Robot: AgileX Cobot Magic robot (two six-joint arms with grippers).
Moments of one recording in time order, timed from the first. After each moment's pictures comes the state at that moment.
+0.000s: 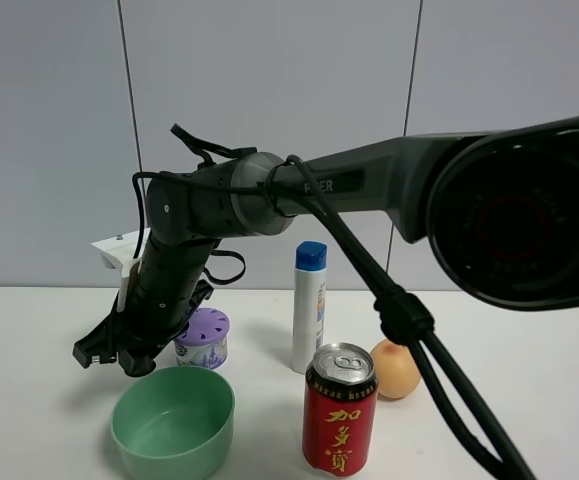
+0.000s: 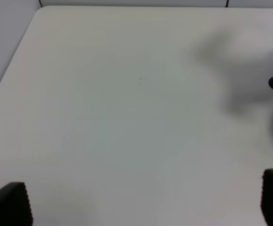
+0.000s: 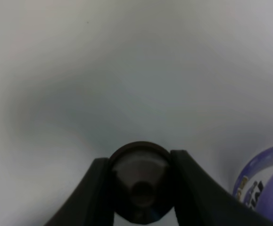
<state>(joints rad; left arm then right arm) 0.06 0.00 -0.49 0.06 1.07 -0.11 0.83 2.56 -2.16 0.09 0.77 -0.16</state>
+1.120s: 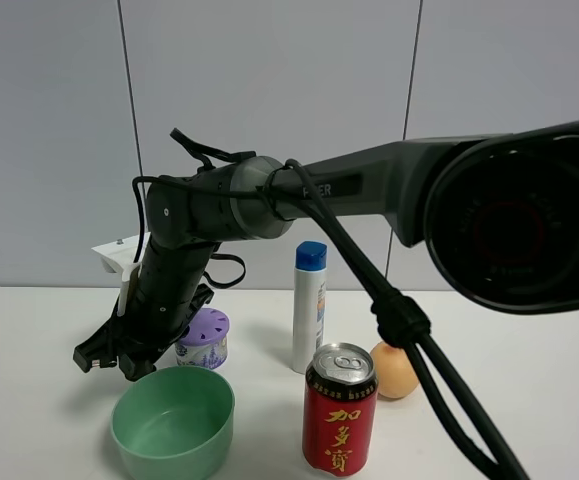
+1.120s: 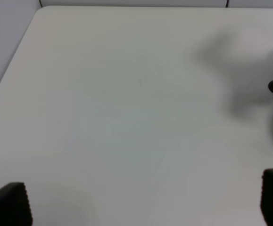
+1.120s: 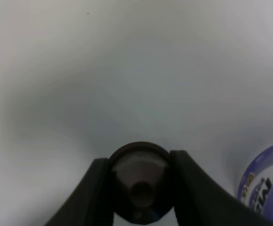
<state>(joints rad) 0.06 0.00 -0.49 0.06 1.07 -0.11 0.83 2.57 -2.16 0.10 0.78 -0.16</state>
